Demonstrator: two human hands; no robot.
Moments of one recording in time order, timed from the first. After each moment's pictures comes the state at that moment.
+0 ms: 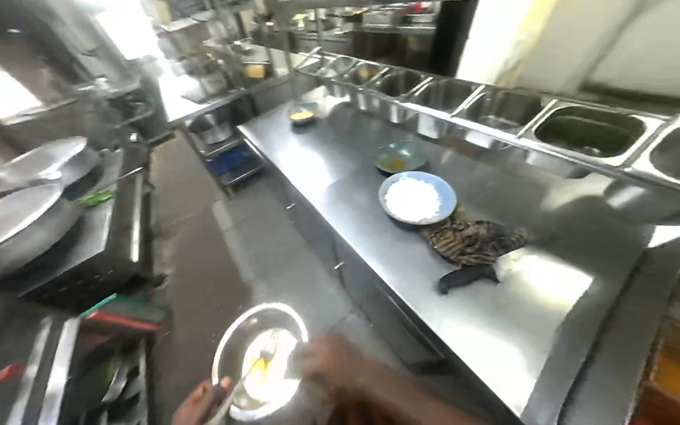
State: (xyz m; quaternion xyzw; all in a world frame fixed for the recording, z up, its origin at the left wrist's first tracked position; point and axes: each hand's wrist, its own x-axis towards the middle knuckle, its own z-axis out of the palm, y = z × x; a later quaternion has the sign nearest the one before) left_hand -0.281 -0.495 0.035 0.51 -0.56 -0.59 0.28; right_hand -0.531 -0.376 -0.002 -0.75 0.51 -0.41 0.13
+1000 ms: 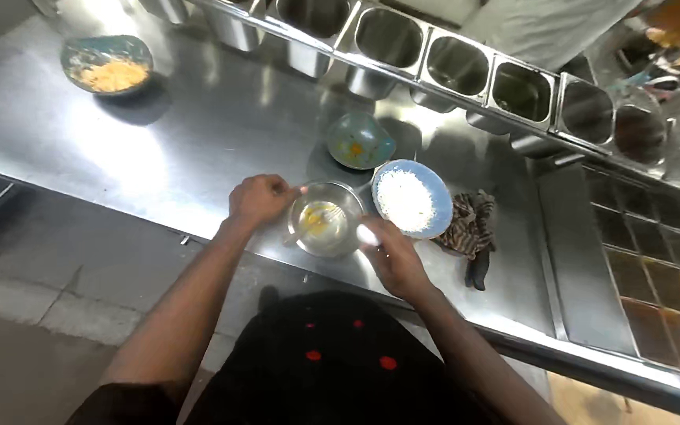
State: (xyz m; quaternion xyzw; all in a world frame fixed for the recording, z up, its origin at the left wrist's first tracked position) left_hand -0.860 -0.847 0.045 0.00 -0.95 -0.30 -0.13; right_hand -0.756 -0.550 0.034 -0.22 0.91 -0.36 -0.06
